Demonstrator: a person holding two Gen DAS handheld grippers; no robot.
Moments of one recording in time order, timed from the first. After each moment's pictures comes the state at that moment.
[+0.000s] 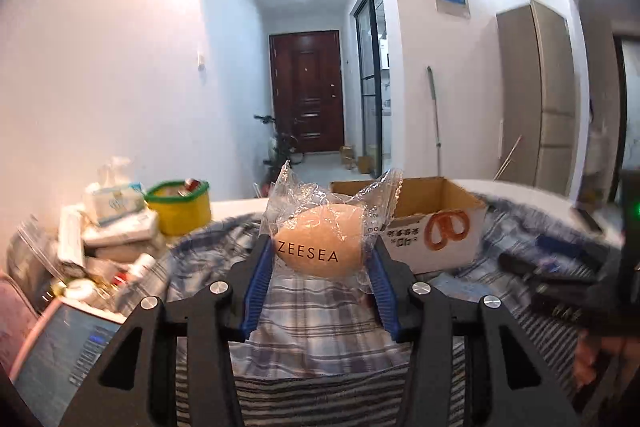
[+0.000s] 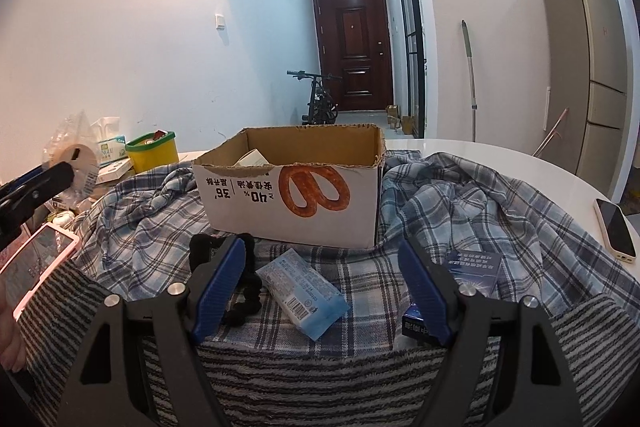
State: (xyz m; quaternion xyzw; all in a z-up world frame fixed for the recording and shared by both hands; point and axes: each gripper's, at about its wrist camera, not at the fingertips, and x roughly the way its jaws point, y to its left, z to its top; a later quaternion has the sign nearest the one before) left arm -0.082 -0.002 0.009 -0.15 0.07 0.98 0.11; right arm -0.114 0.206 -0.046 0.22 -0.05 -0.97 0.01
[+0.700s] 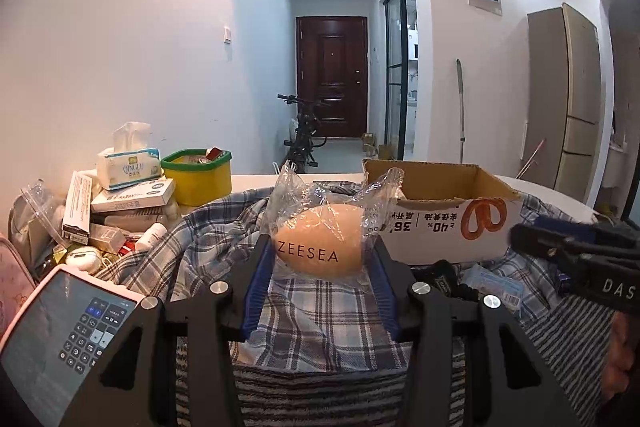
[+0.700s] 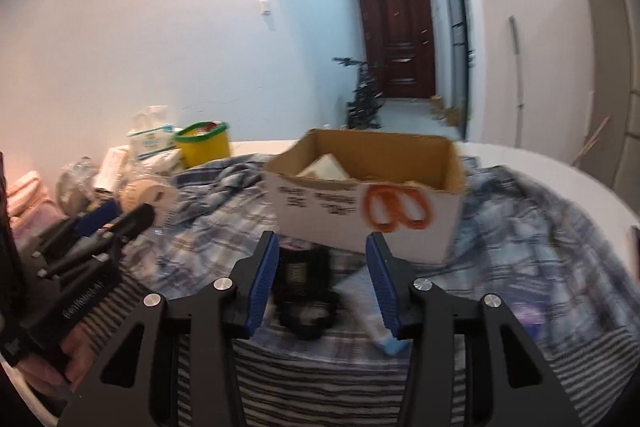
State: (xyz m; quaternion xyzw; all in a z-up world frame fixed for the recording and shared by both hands) left arm -0.104 -0.021 -0.013 -0.19 0.01 0.98 0.09; right arm -0.134 0.157 -0.018 0.26 -0.05 -0.96 0.12
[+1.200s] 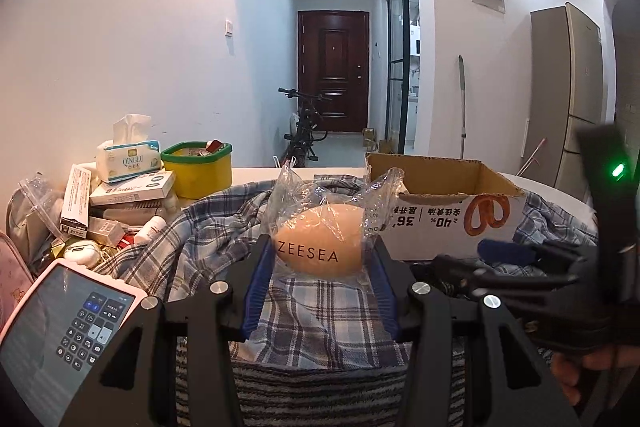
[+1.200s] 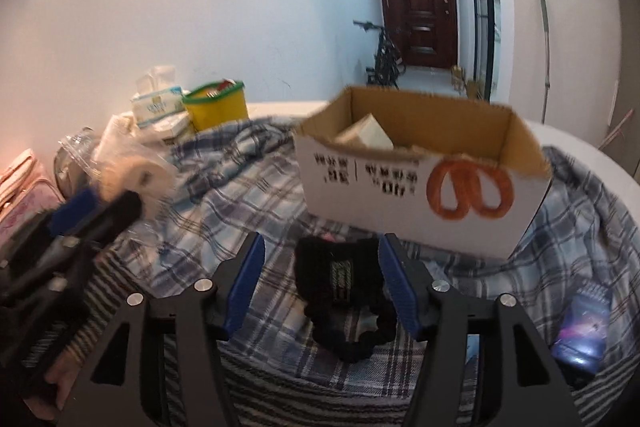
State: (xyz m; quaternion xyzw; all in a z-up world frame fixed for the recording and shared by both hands) left arm -0.107 -0.019 -0.015 -0.20 0.01 0.98 0.08; right arm -0.184 0.125 -0.056 0.33 -0.02 -0.94 0.12
